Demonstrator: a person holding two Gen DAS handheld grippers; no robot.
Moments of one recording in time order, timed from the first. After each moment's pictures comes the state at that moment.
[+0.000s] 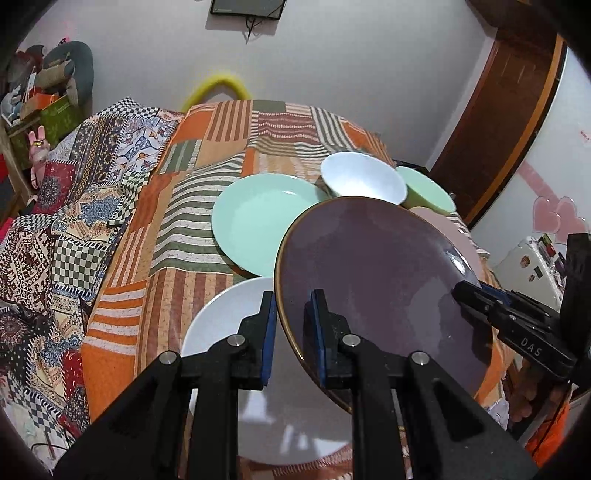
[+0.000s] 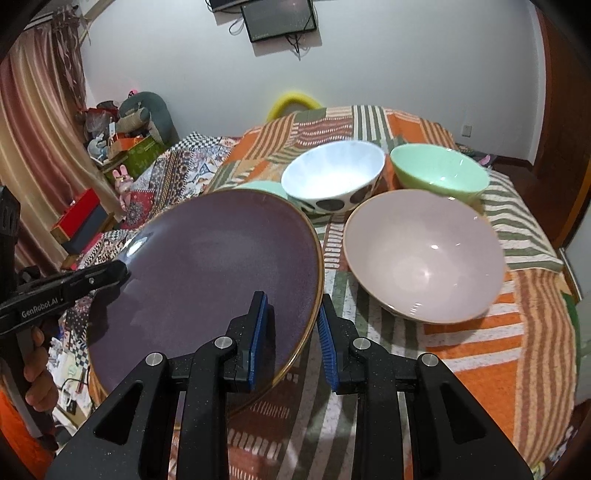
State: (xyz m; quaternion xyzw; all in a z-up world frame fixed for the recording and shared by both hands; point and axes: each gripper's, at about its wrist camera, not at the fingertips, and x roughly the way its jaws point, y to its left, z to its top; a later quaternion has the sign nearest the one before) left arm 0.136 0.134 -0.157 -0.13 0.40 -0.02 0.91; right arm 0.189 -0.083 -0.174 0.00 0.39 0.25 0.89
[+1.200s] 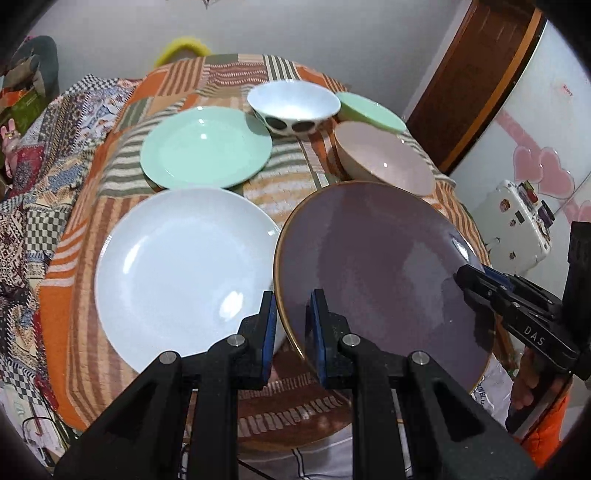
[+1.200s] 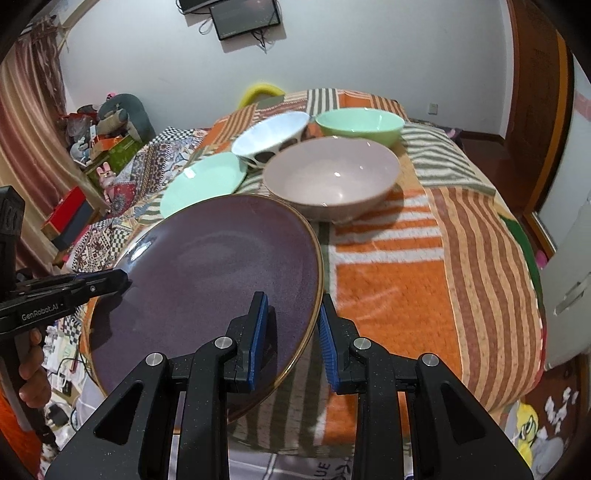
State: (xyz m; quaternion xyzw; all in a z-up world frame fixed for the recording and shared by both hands) left arm 0.106 0.043 -0.191 -0.10 0.48 -0.07 0.87; right arm 0.139 -0.162 -0.205 0.01 0.42 0.20 0.89
